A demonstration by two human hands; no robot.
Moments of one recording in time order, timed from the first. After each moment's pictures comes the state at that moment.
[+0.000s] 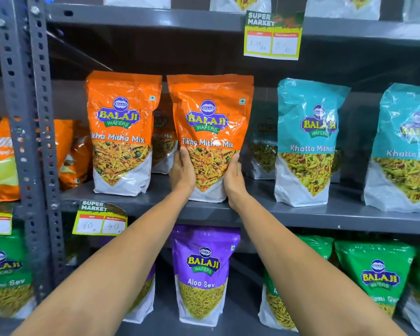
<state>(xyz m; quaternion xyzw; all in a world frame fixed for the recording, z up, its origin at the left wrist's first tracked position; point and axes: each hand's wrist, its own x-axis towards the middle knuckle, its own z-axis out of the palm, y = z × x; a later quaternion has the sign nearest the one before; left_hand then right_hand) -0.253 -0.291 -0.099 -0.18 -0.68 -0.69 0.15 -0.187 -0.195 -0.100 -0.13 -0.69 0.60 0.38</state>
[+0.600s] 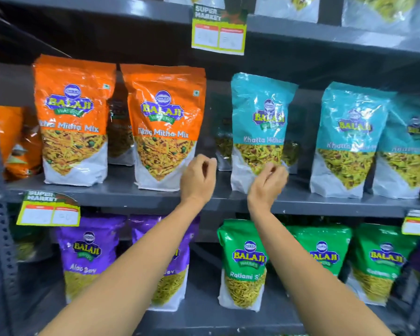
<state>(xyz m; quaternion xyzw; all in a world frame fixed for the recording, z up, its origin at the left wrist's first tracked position) -0.141 -0.216 -0.119 -0.36 -0.66 -0.57 0.32 -0.060 -0.106 -0.121 -0.21 -0.55 0.33 0.74</state>
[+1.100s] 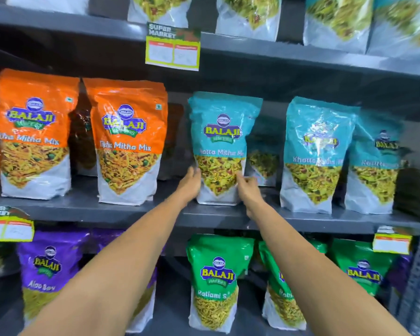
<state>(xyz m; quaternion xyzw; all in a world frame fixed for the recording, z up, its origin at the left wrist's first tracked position) -0.159 -0.129 -0.093 -0.29 -0.77 -0.56 -0.02 -0.056 -0.002 -0.099 -0.24 -0.72 0.54 0.37</state>
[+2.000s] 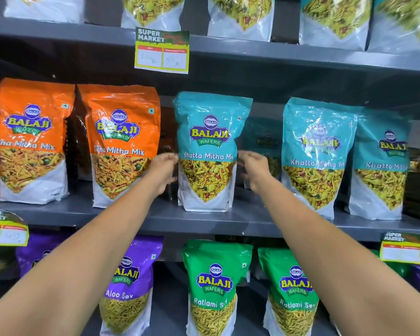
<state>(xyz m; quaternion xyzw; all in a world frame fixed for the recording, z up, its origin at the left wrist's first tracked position) -0.163 -0.166 -0.046 -0.22 -0.62 -0.76 -0.03 -0.052 0.020 -0.032 -0.15 -0.66 0.62 0.41</state>
